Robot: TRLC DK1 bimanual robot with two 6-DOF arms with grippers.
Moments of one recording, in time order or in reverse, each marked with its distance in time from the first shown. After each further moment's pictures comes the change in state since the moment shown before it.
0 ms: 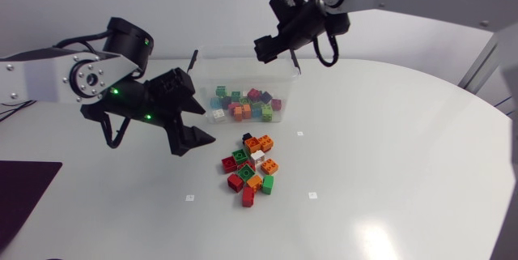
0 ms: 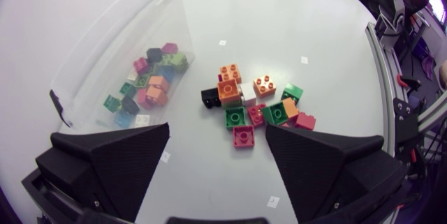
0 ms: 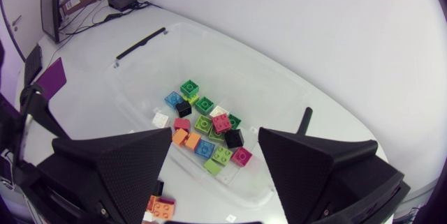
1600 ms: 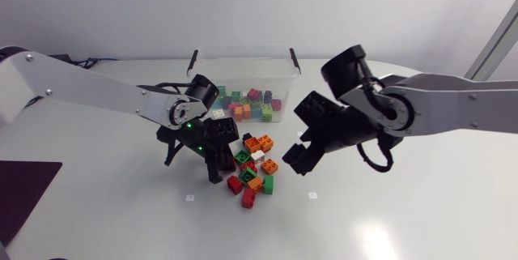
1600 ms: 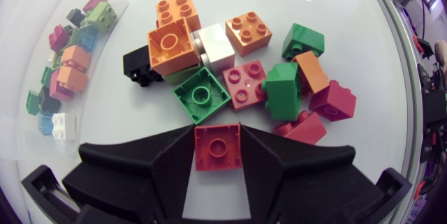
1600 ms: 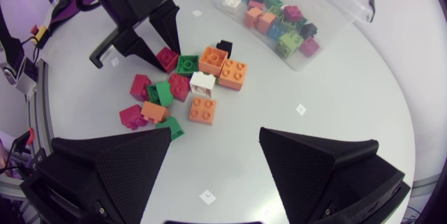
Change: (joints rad) left arm -0.140 0.425 0.104 0.054 -0.101 0.049; right arm 0.076 -0.478 -0.956 0.217 -0.060 -0.122
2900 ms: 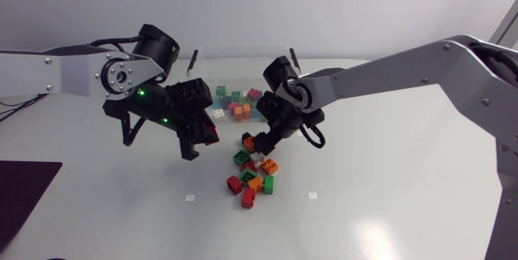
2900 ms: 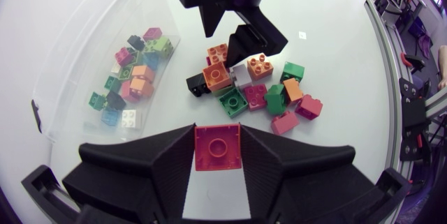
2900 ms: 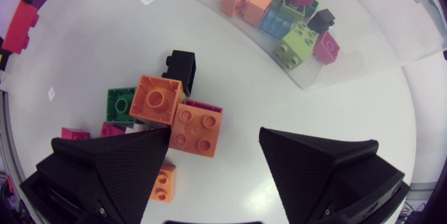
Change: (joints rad) left arm 0.071 -0.336 -0.027 -0.131 0.000 0.000; right arm 0.043 0.520 0.439 -0.042 0.149 0.080
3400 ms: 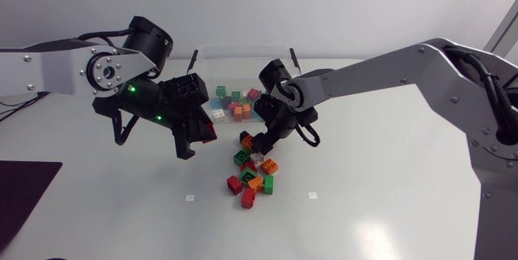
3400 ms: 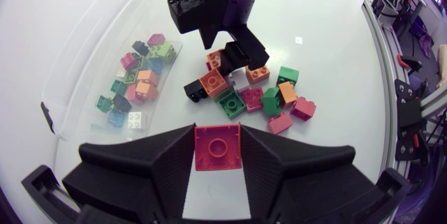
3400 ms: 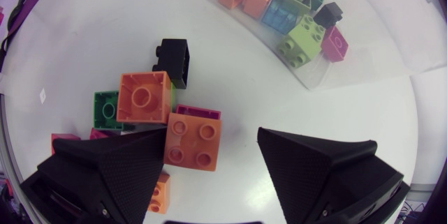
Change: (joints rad) left arm 0.000 -0.057 -0.006 -0.028 0.000 0.000; right arm 0.000 0.072 0.075 -0.048 0.011 0.000
